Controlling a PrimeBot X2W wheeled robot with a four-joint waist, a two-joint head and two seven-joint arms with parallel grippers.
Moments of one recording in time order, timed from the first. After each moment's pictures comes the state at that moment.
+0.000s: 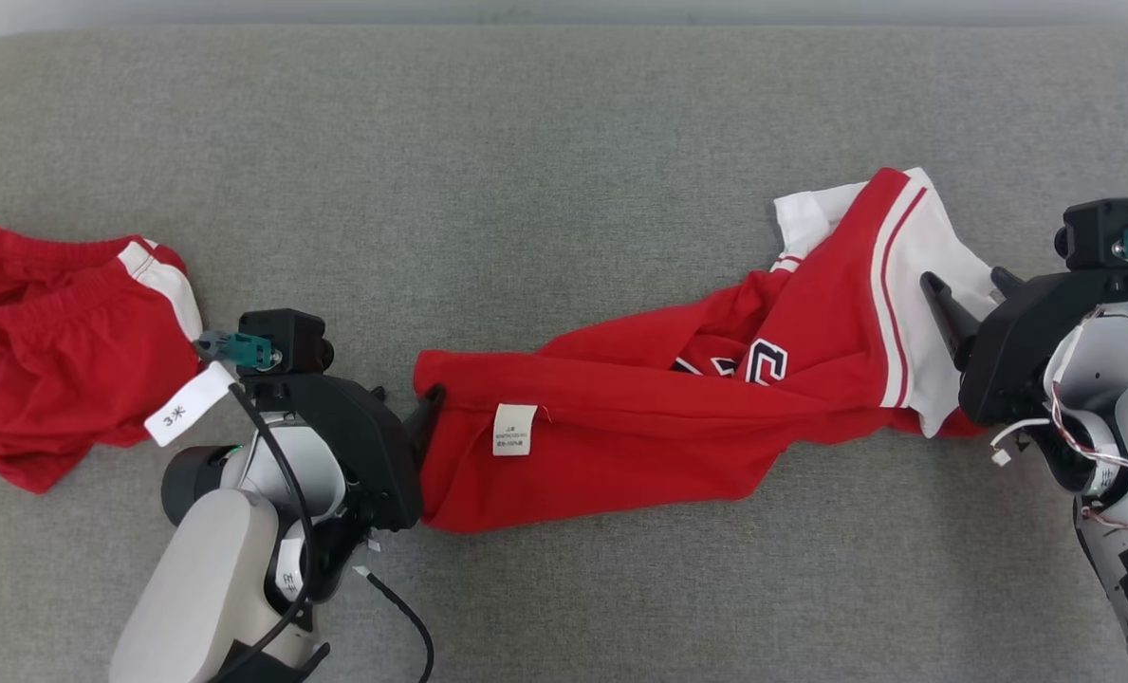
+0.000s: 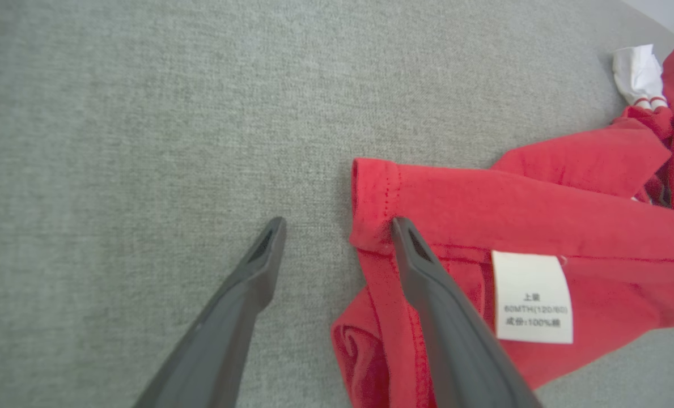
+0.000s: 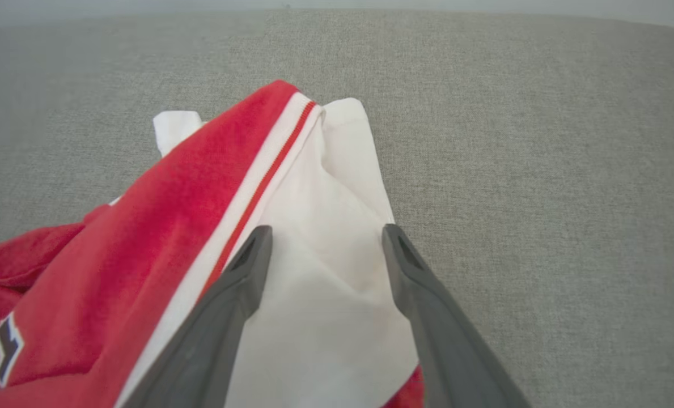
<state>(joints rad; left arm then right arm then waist) -0.50 0.09 -0.33 0.30 -0.46 0.08 0.60 -0.53 -0.35 0.15 0.31 0.51 -0.05 0.48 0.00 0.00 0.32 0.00</state>
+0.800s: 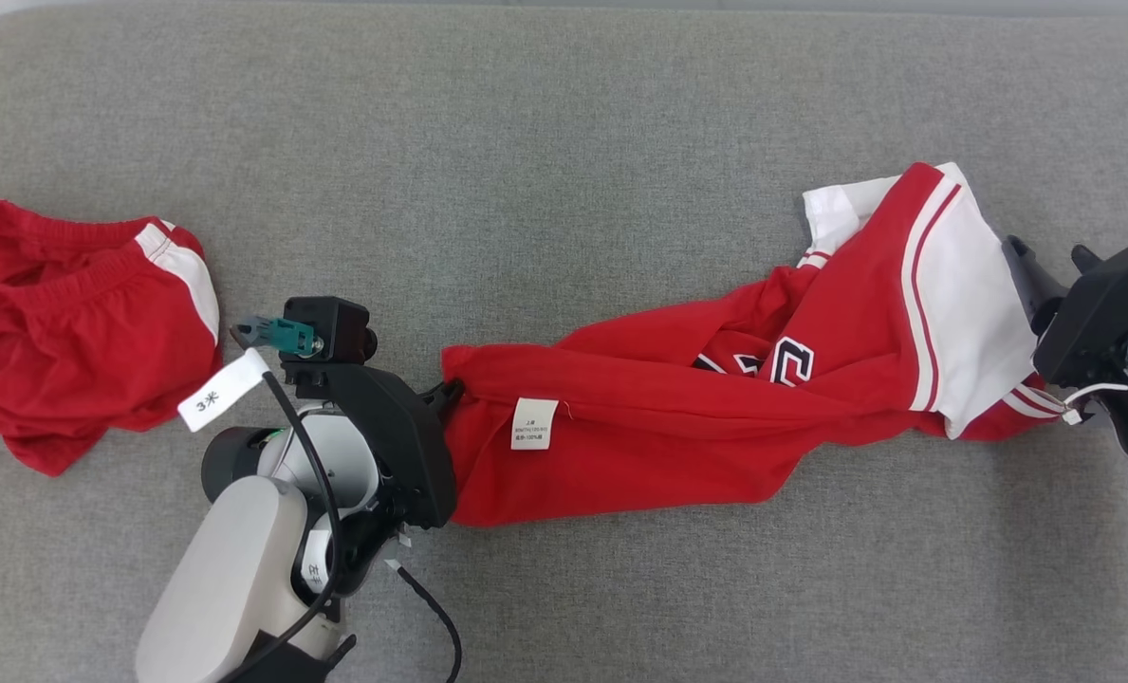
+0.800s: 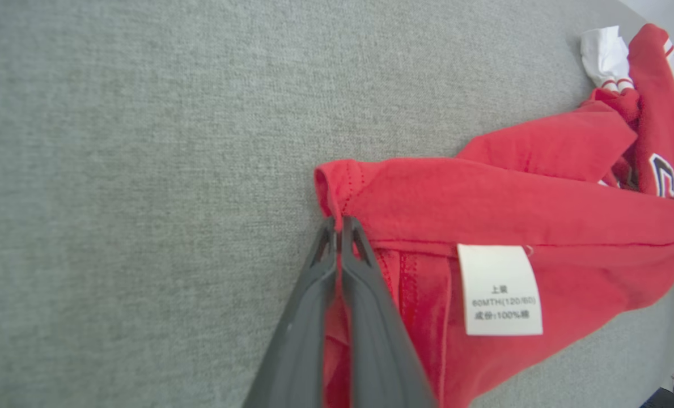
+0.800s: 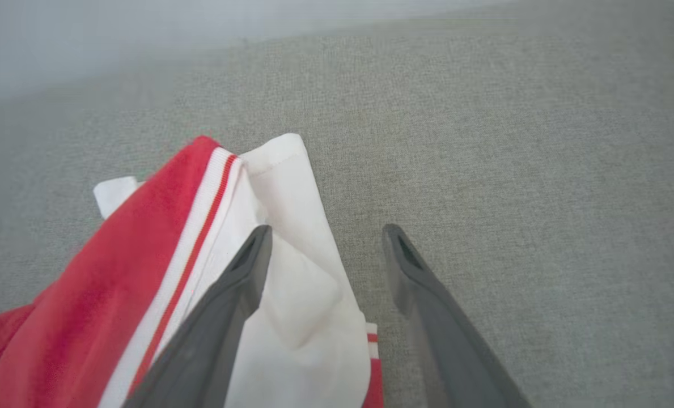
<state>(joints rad) -0.53 0.07 -0.37 0.29 -0.48 0.03 0.62 -0.58 -0.37 0.04 0.39 0.59 -0.06 0.46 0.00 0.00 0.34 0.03</state>
